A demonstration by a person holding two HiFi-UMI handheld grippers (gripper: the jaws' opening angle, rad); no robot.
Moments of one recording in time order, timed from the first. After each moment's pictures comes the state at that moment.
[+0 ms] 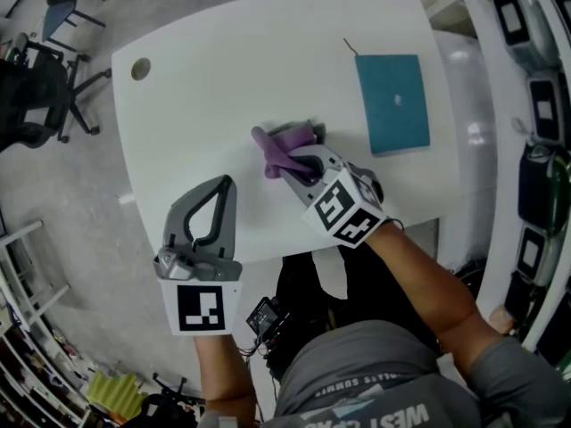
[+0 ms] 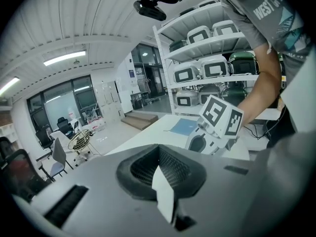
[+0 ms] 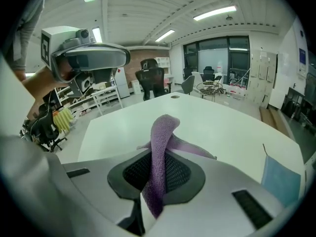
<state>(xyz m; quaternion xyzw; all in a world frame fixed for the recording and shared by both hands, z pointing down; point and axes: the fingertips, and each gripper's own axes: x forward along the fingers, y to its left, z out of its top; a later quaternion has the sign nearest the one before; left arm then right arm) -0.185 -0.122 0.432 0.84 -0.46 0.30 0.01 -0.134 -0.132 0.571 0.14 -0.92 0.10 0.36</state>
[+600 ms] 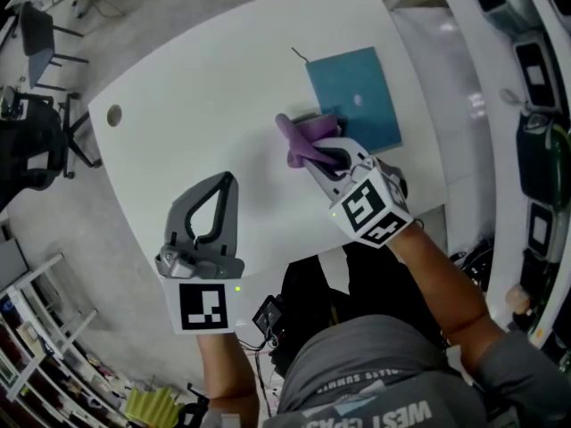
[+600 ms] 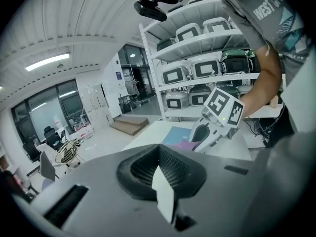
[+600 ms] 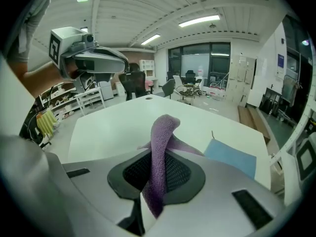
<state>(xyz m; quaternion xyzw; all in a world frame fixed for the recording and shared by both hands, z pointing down) -0.104 -0.176 0.421 0.86 -0.40 0.31 -0.01 -0.014 -0.188 0.547 0.23 -0.90 0.09 0.35</state>
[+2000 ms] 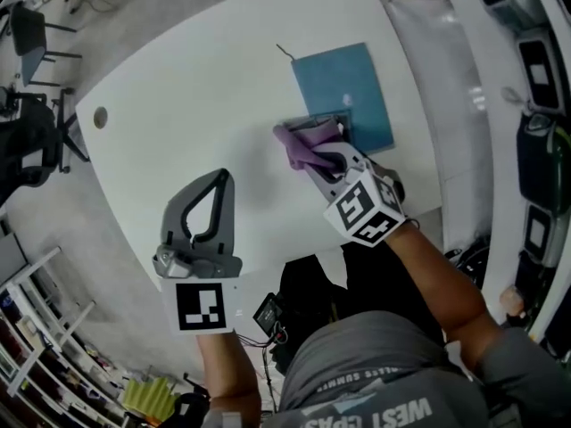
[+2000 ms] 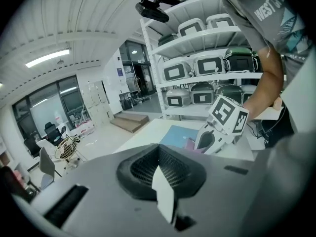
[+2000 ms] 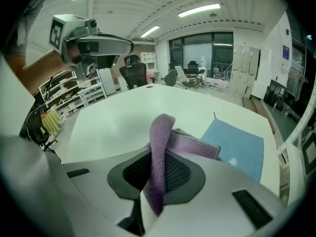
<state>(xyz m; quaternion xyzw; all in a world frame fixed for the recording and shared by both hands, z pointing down) -0.067 -0.189 0.437 0.86 -0.41 0.32 0.00 0.024 -0.177 0.592 0.21 -0.89 0.12 0.38</state>
